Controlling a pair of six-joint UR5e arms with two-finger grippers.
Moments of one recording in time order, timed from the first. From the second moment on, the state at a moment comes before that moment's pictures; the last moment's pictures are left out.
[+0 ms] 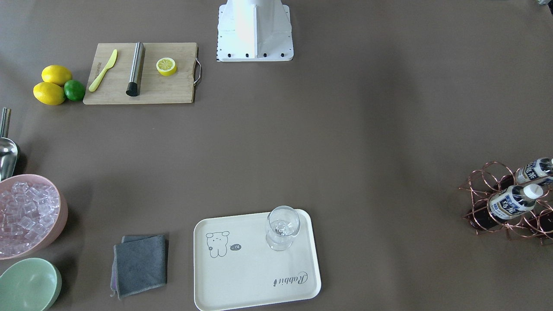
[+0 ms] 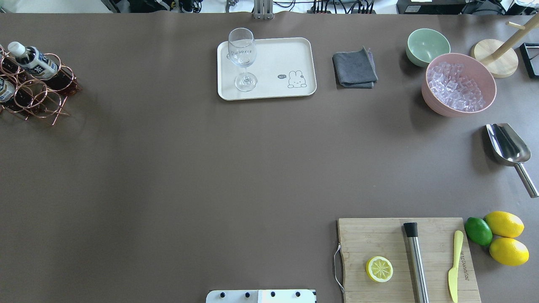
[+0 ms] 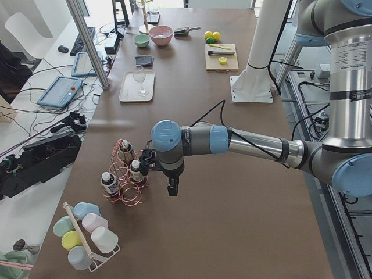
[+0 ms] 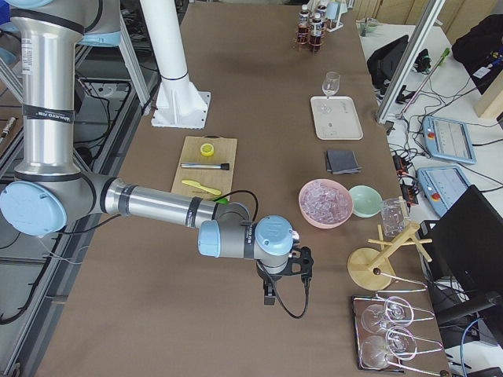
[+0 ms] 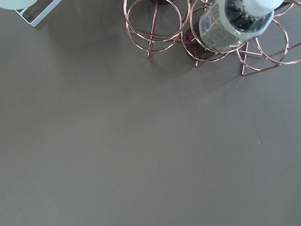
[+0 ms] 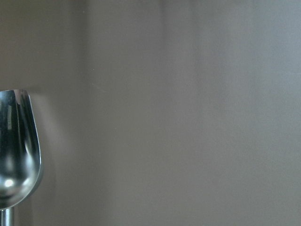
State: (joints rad) left arm -1.62 -1.48 -1.85 -1.30 -2.41 0.11; right arm 1.61 -1.66 1.51 -1.42 2.32 -0.02
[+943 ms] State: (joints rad) left arm -1.71 -1.87 -1.82 -0.78 -2.36 -0.20; right arm 1.73 -1.76 1.58 -1.29 2.47 -0.11
